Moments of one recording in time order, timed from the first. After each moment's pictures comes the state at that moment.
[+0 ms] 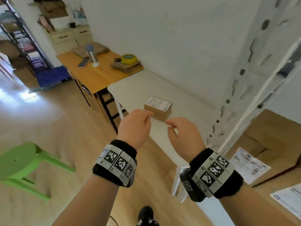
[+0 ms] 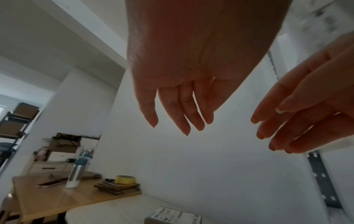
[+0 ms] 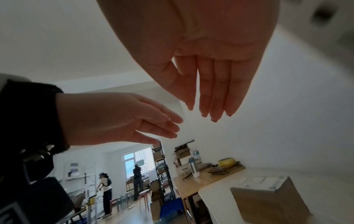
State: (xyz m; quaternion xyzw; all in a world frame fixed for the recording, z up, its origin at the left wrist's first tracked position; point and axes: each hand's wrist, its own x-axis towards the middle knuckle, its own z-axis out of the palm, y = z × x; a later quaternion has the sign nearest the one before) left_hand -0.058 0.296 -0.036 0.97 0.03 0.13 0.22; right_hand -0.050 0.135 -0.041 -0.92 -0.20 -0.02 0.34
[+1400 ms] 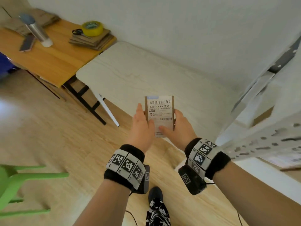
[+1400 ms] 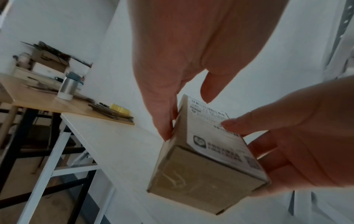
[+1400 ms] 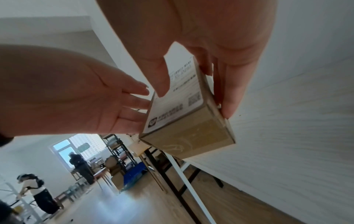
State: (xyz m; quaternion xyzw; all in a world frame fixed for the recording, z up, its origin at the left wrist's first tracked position) left_hand 0.039 0.342 -0.130 0.87 0.09 -0.09 0.47; right_hand 0.041 0.215 -0.142 -0.88 0.06 0.11 0.46
